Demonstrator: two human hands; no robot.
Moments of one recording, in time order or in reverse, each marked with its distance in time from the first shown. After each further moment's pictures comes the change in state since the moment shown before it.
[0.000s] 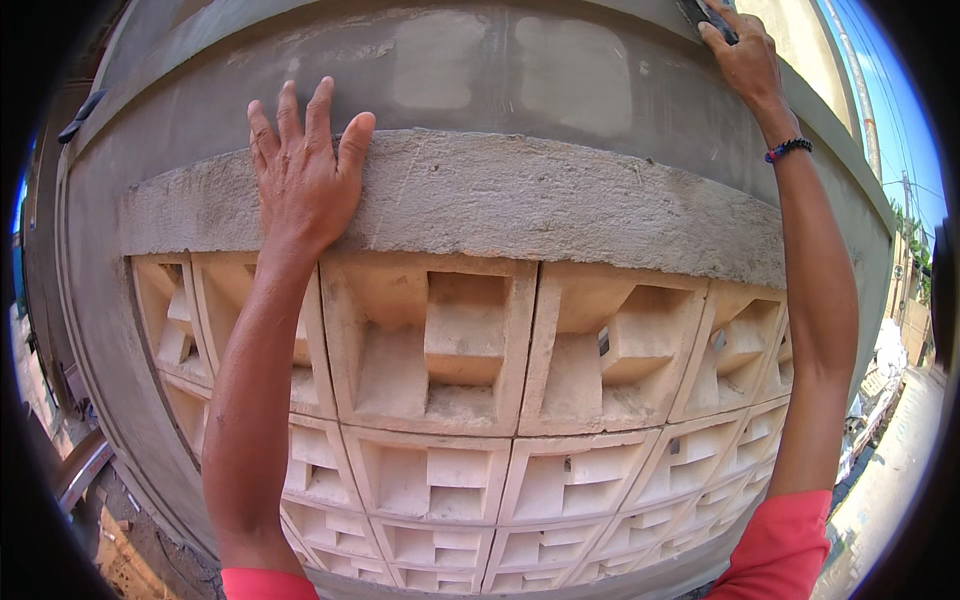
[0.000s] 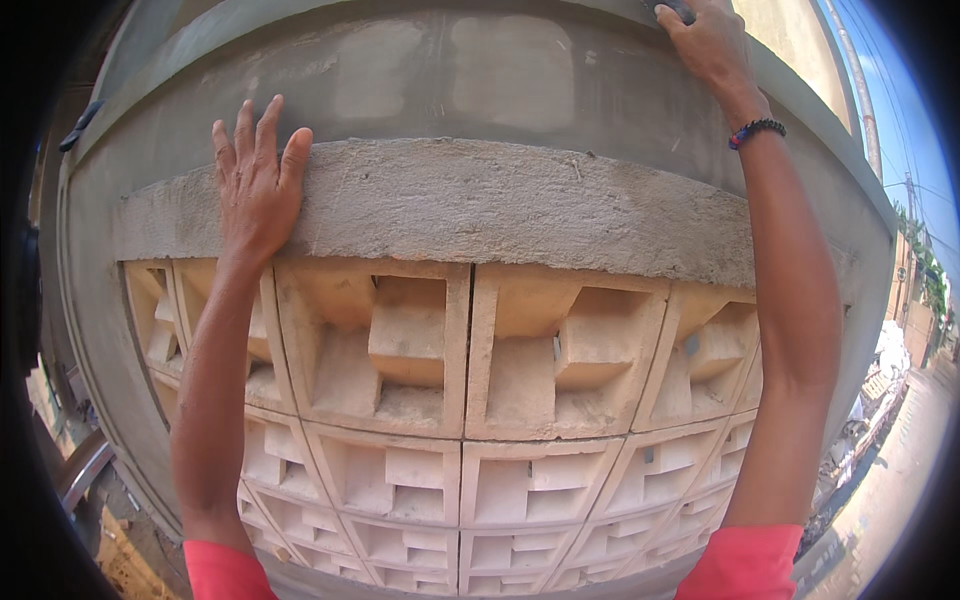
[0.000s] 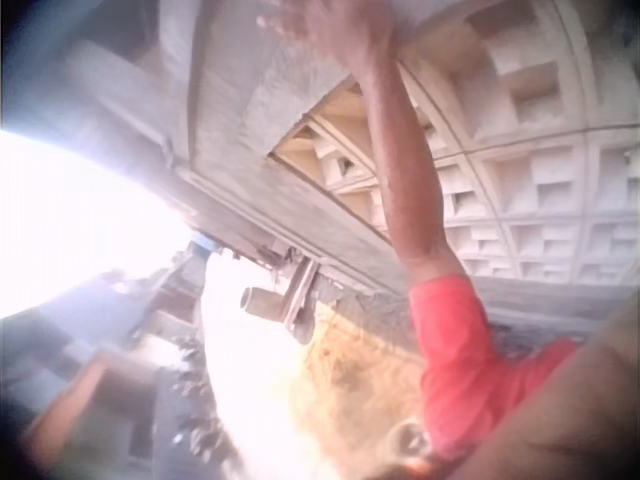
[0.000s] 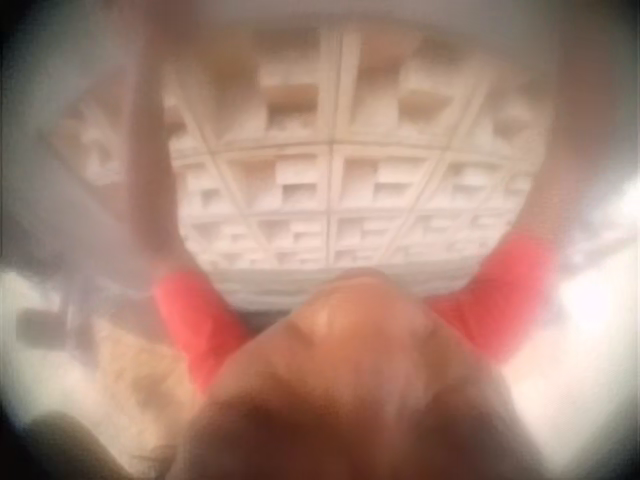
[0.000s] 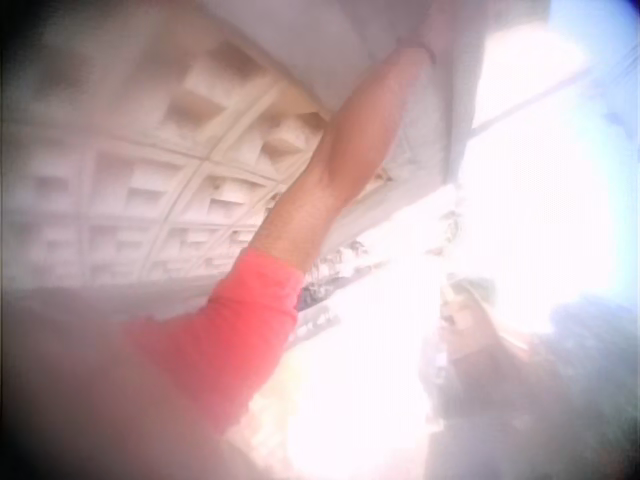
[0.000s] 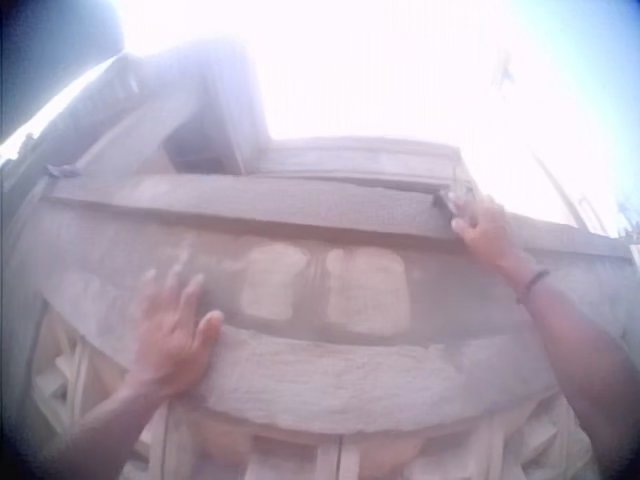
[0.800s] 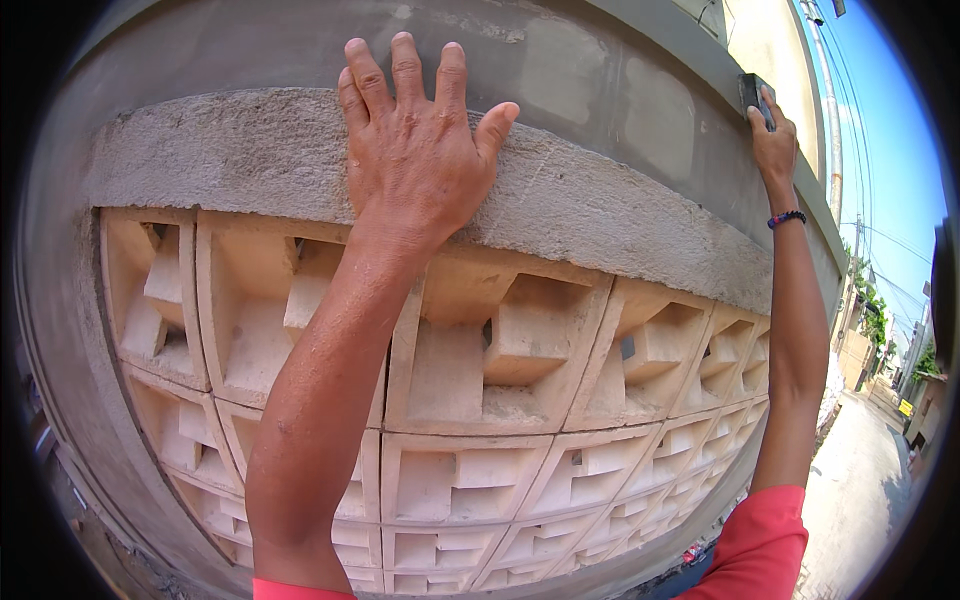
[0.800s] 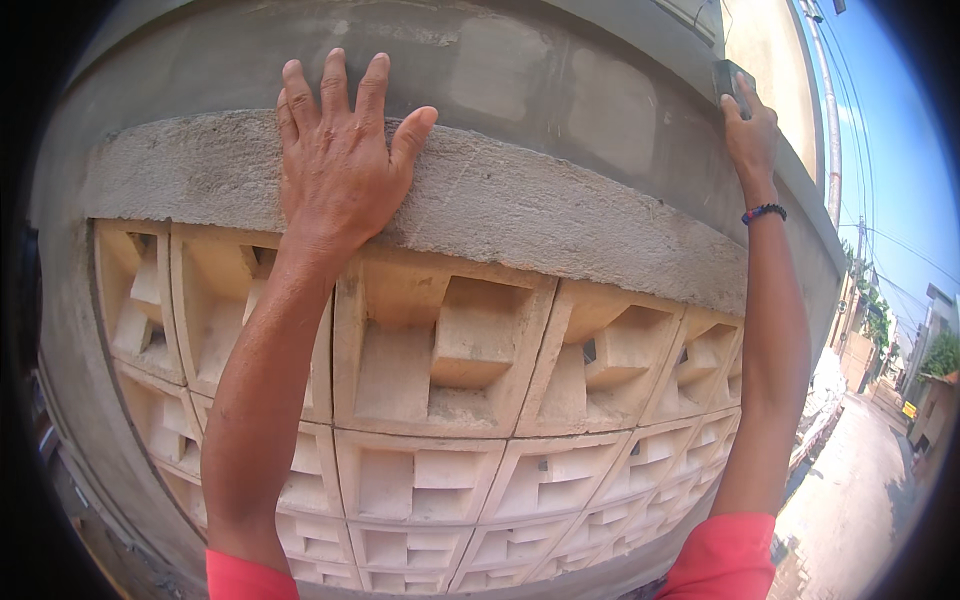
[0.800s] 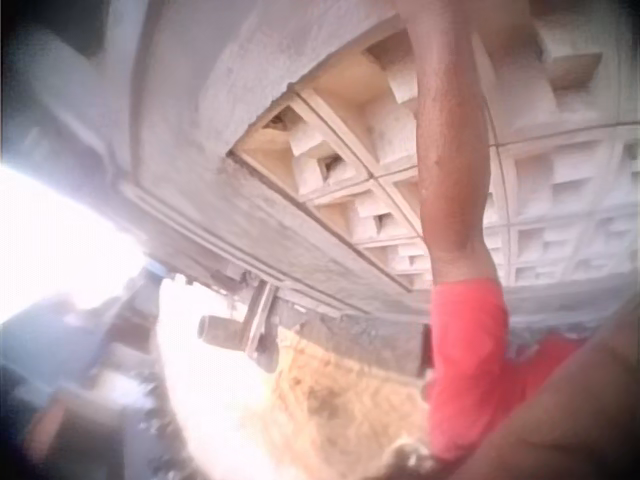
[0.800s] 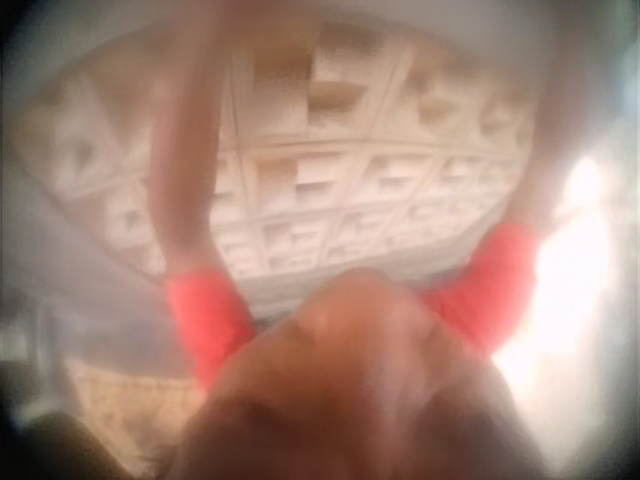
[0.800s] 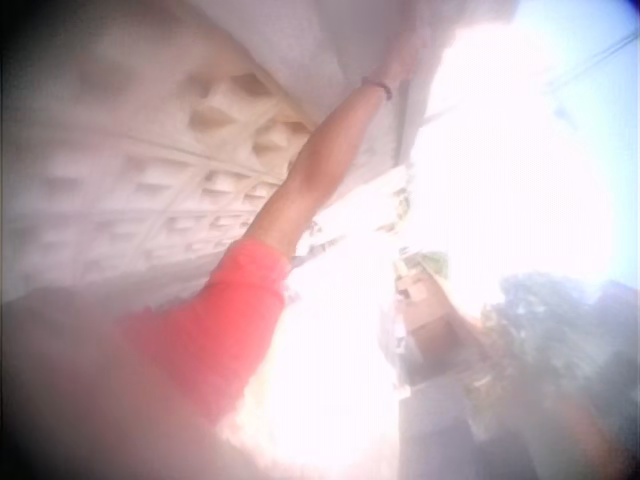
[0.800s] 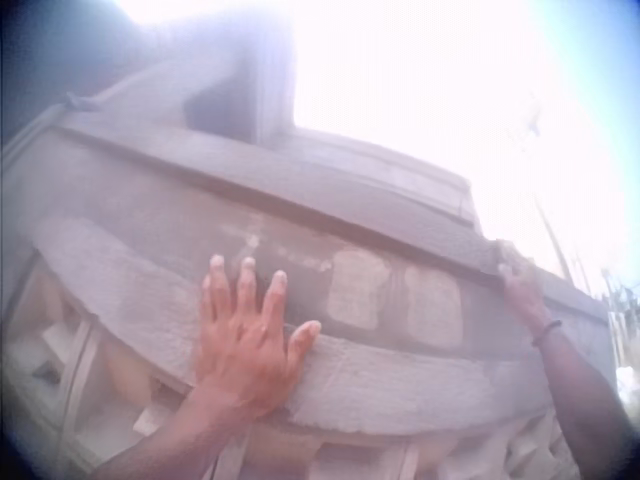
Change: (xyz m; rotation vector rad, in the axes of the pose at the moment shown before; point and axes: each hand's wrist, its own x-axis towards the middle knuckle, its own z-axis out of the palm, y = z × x) left_hand -0.004 0.011 0.001 -0.181 0.067 0.002; right_hand -0.005 0.048 -0.002 -0.232 -0.019 0.117
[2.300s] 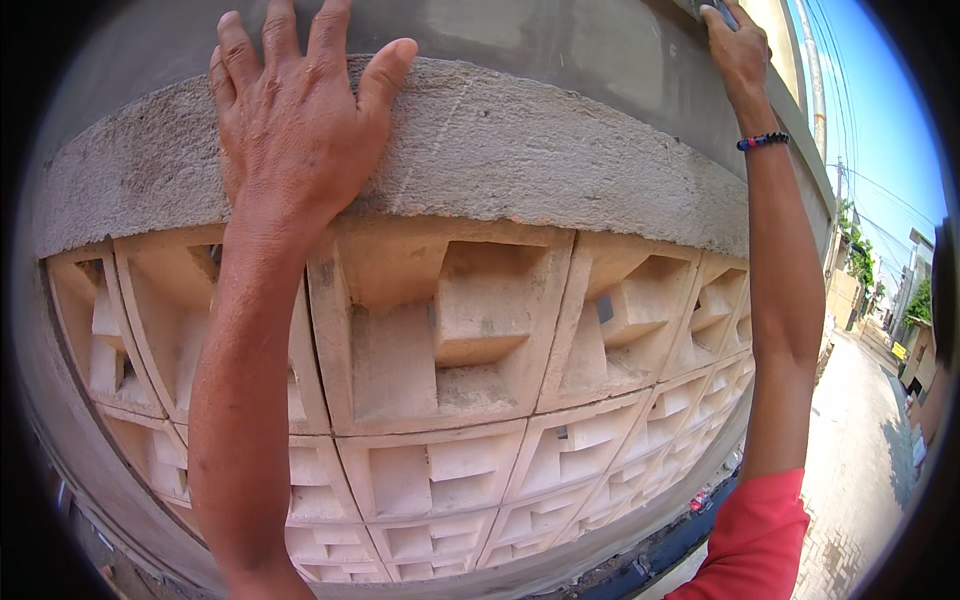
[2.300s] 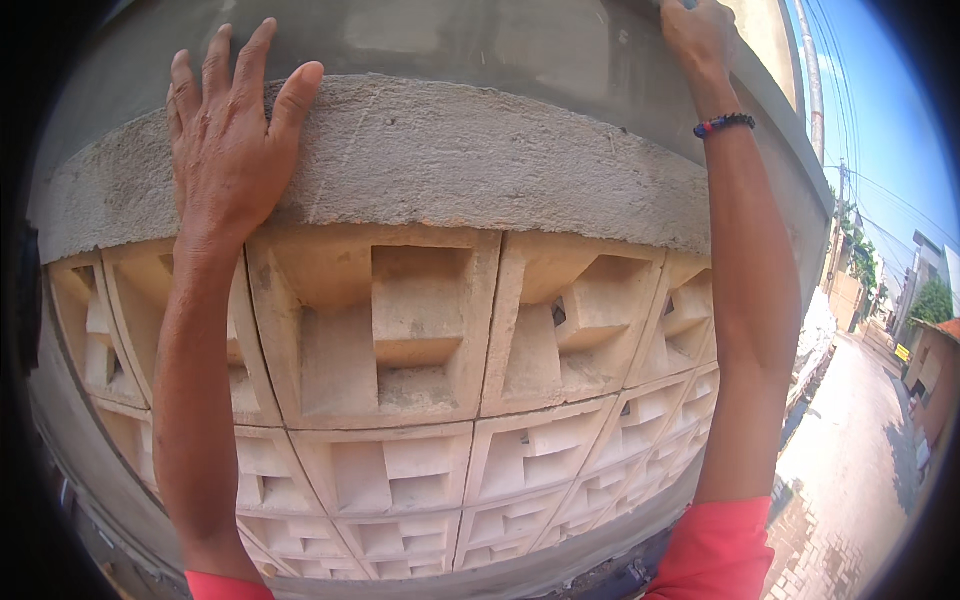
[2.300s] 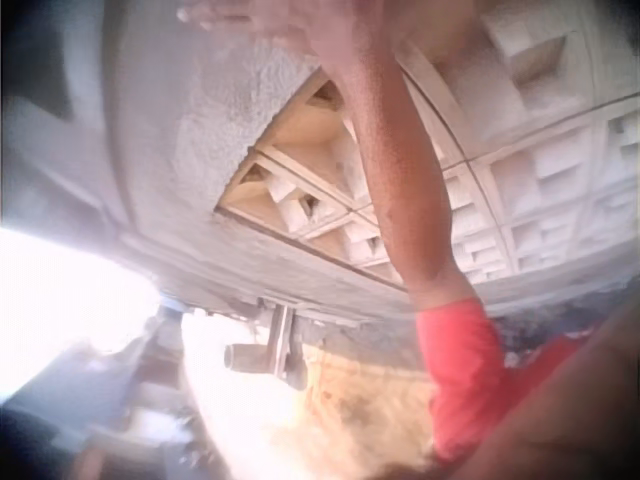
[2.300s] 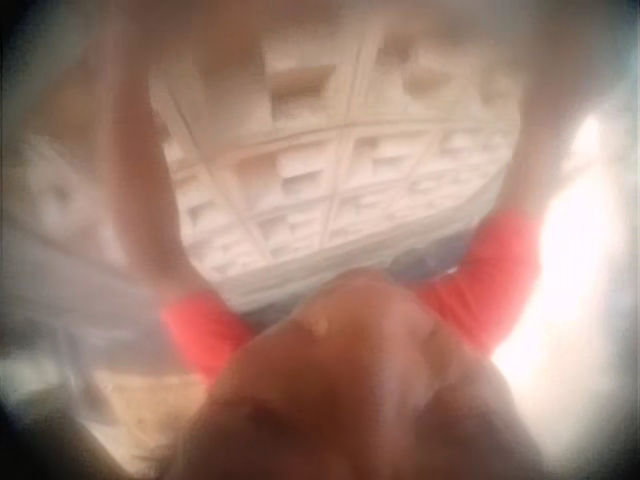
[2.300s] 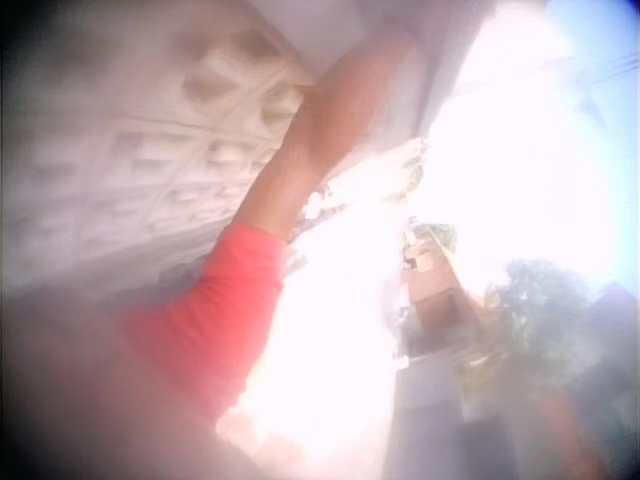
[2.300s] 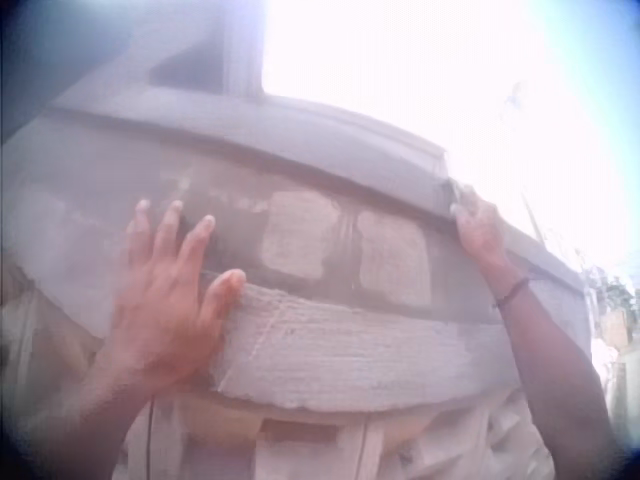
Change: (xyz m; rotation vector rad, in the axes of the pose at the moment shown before) left_hand -0.003 -0.018 0.014 0.152 0.068 0.078; right_hand 0.012 -0.041 0.031 0.000 0.056 0.104
